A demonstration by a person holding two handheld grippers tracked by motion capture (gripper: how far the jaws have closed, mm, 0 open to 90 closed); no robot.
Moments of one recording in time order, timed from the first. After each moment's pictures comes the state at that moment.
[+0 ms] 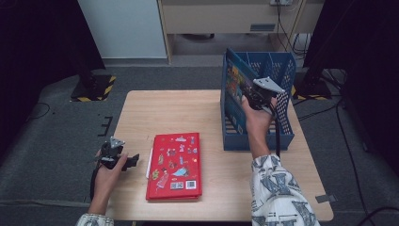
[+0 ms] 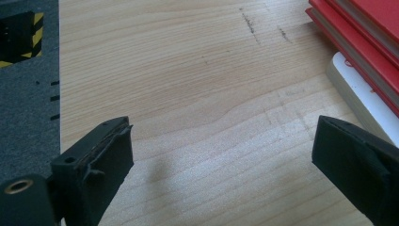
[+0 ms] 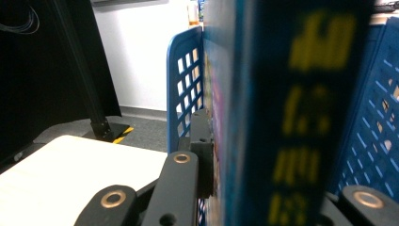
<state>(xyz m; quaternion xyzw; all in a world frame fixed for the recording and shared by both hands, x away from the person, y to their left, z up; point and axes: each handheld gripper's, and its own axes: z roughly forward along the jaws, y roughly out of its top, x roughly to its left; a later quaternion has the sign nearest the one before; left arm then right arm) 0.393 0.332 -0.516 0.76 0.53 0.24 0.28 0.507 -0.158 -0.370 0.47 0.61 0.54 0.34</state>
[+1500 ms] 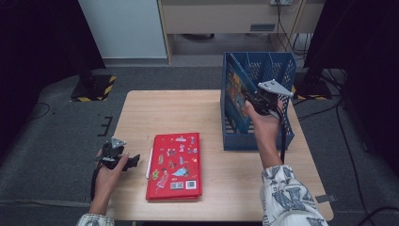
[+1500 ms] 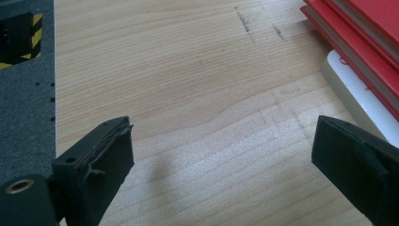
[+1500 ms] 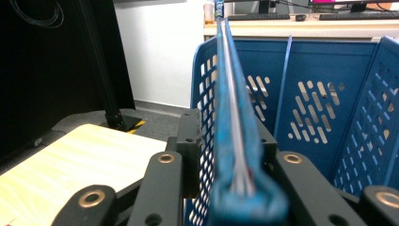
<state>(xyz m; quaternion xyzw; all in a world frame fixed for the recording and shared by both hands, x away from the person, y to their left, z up) 0.393 0.329 -0.516 0.77 0.53 0.24 0.28 0.477 -0.167 -0.349 0.45 0.63 0.54 0.32</state>
